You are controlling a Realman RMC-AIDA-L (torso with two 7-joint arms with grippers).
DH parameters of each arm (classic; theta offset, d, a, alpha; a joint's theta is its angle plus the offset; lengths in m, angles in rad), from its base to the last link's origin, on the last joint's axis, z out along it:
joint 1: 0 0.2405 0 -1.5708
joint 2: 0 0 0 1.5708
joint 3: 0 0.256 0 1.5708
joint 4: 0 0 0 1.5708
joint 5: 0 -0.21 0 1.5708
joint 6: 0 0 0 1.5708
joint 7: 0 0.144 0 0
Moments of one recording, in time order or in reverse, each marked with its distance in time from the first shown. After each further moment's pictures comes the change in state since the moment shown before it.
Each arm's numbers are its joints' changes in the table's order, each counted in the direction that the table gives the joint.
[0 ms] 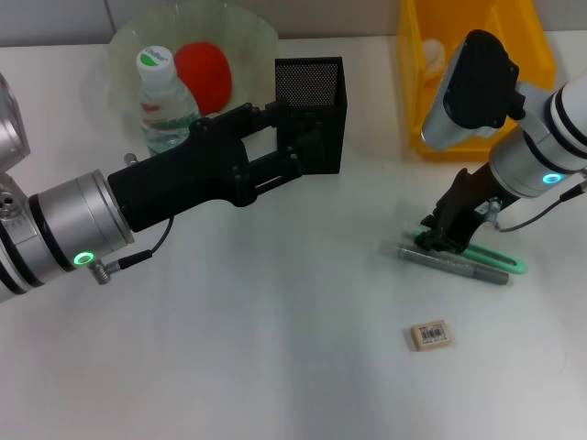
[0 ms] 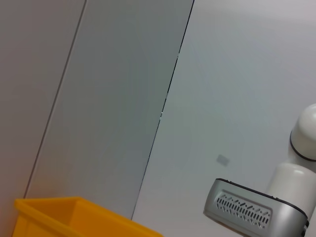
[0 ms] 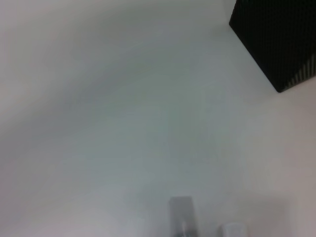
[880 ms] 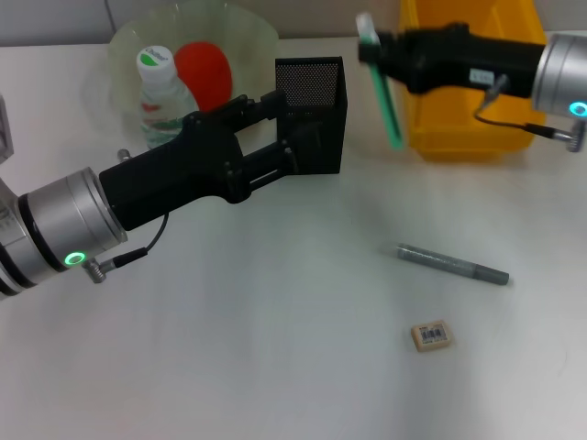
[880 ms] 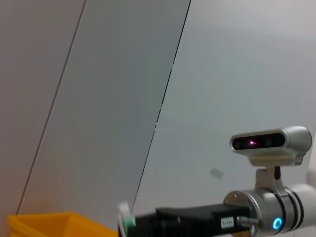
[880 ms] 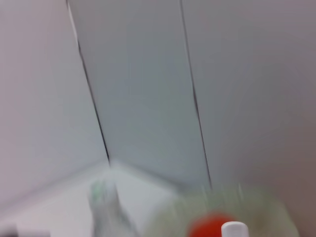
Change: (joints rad) left arm 0.007 0.002 -0.012 0.000 0.017 0.042 0.011; right arm -0.223 -0.003 0.235 -0.006 -0.951 0.167 -0.448
